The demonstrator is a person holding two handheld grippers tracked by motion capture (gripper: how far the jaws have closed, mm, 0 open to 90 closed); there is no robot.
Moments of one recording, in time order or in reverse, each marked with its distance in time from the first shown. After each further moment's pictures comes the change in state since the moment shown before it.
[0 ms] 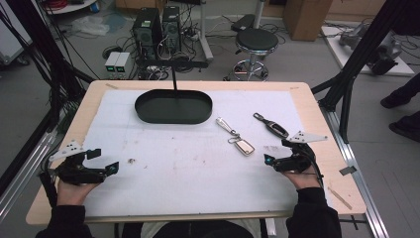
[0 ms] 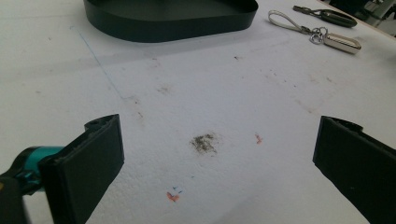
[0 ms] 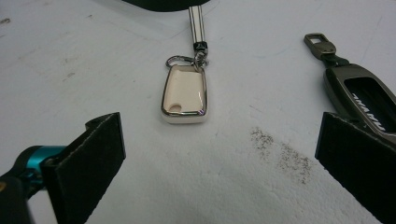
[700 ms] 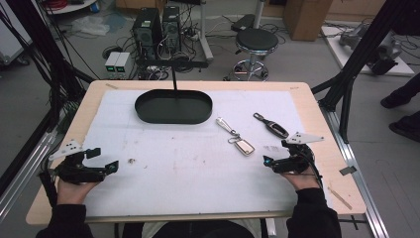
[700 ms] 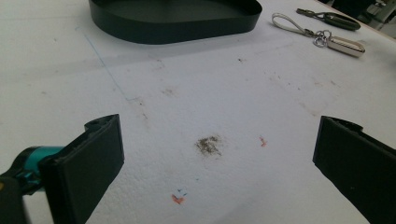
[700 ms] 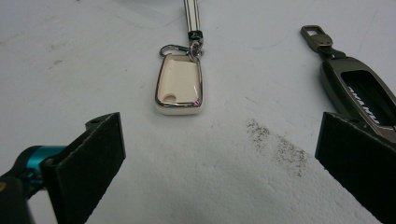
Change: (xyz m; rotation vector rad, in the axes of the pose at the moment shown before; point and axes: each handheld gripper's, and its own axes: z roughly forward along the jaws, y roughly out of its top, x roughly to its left) left arm 0.003 0.000 0.001 -0.002 0.011 -0.005; right arm 0.003 -0.001 0.003 0.036 -0.041 -0.034
